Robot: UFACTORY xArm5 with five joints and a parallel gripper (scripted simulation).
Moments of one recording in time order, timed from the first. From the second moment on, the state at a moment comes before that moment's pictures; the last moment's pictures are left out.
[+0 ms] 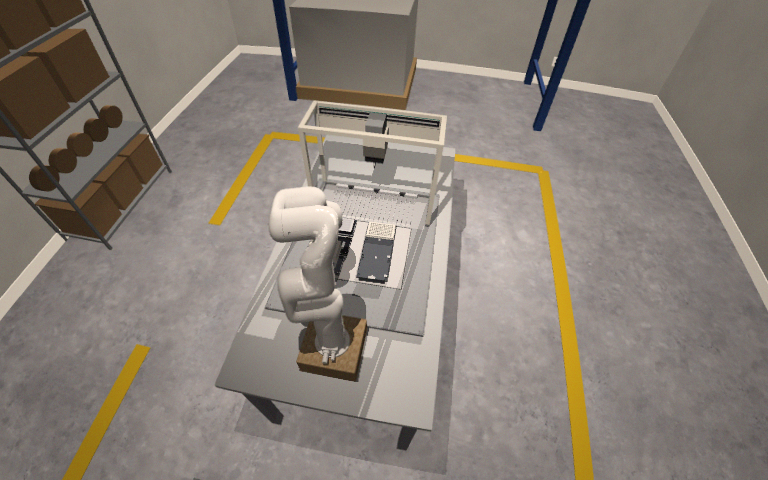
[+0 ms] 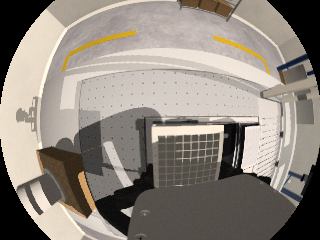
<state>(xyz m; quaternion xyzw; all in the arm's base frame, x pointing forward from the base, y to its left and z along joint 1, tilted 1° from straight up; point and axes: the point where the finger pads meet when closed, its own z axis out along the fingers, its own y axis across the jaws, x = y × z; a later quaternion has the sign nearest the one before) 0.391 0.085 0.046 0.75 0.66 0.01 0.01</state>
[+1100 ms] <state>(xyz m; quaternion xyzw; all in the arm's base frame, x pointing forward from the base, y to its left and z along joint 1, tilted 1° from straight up) 0.390 0.085 0.095 0.75 0.66 0.01 0.01</state>
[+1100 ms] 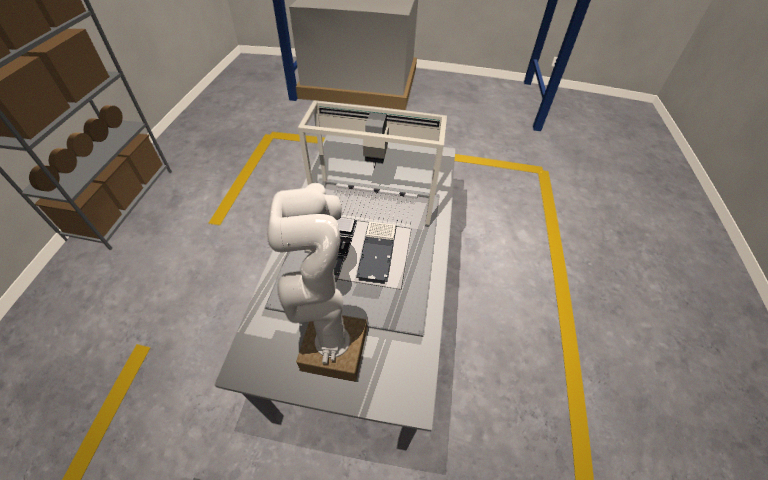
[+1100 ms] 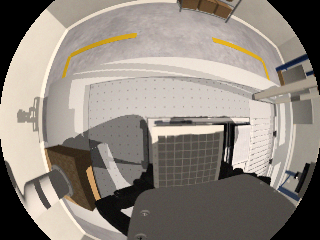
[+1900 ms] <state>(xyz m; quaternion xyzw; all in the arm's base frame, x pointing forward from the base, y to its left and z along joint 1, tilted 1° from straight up) 0.405 0.048 0.101 0.74 0.67 0.01 0.01</state>
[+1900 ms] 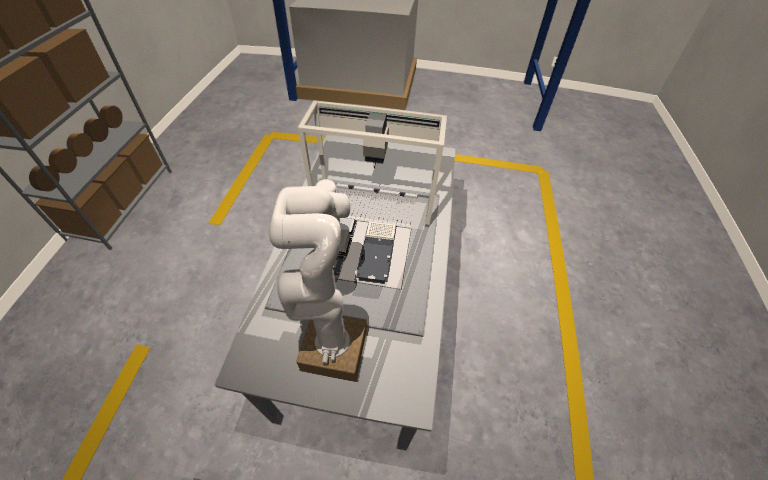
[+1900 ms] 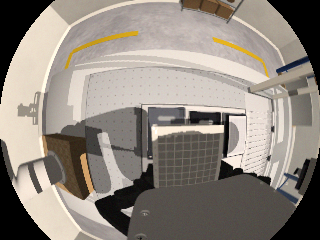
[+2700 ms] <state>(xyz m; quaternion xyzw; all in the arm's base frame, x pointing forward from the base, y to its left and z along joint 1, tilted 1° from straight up) 0.444 -0.046 0.101 0.74 0.67 0.01 0.01</state>
